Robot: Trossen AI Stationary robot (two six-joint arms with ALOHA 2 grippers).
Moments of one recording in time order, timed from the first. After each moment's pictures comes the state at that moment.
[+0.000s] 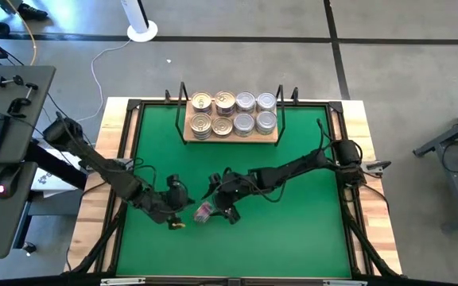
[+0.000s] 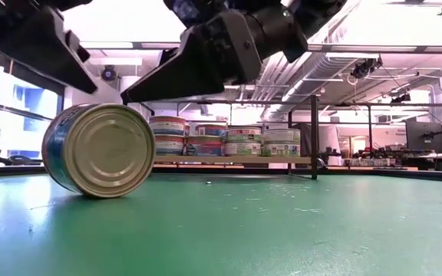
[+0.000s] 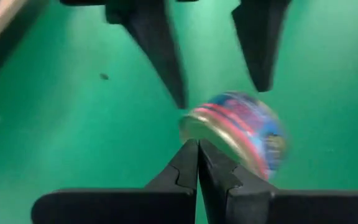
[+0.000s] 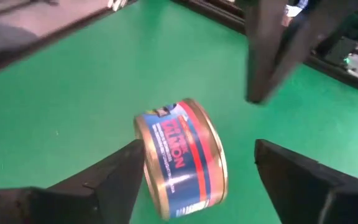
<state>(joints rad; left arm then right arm) -0.62 1.30 0.68 -0.26 -0.57 -0.54 0.18 2.05 1.31 0.20 -0.16 -0.36</state>
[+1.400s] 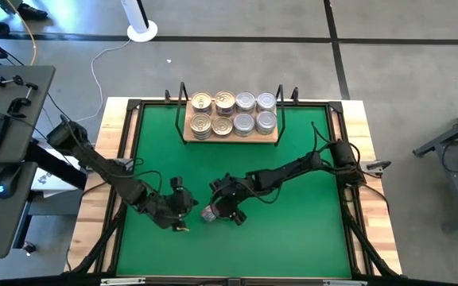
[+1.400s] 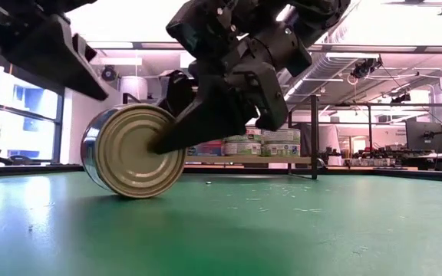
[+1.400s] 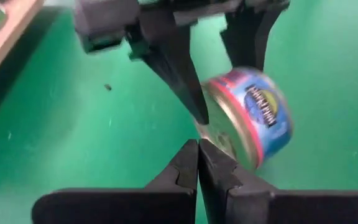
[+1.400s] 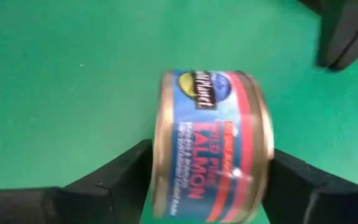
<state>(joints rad) -0.62 1.39 0.71 -0.23 -0.62 -0.48 0.18 2.09 1.31 0.10 -0.22 -0.50</state>
